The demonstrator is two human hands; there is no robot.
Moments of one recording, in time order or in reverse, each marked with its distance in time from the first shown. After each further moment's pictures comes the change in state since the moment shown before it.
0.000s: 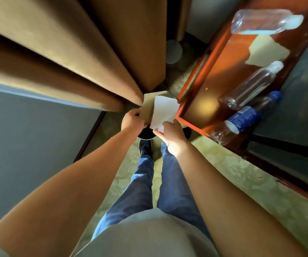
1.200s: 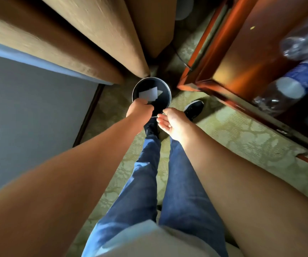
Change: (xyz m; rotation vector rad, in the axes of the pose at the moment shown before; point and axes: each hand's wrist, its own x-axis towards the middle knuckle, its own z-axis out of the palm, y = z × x) left_hand 0.034 -0.081 0.031 0.124 -0.178 -0.053; right_hand 0.076 0.097 0.018 0.107 0.108 0.344
